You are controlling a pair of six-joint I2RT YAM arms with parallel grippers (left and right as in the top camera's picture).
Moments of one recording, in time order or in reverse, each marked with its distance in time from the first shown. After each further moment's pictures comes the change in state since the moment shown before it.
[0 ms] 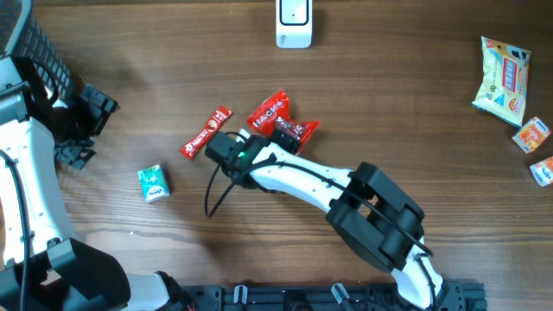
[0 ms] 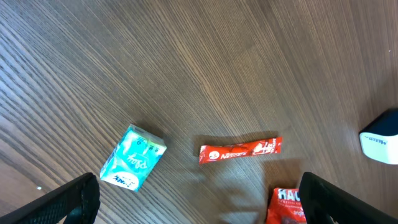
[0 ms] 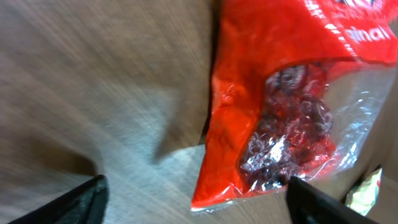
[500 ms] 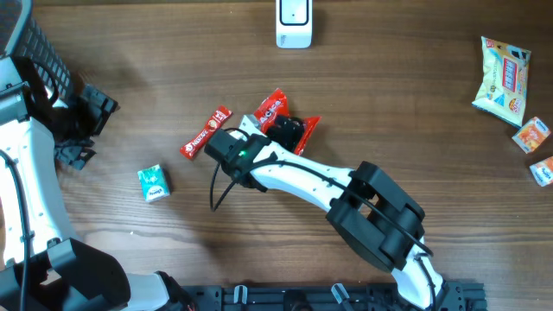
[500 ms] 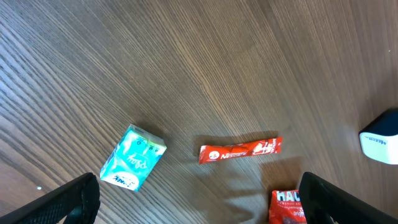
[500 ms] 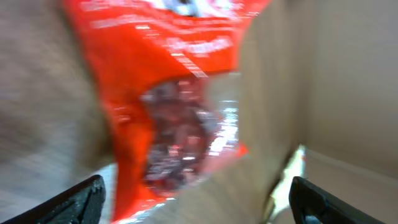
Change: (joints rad) left arm 0.000 0.000 0.000 0.000 0.000 0.000; right arm -0.001 0.000 0.000 0.043 0.304 0.011
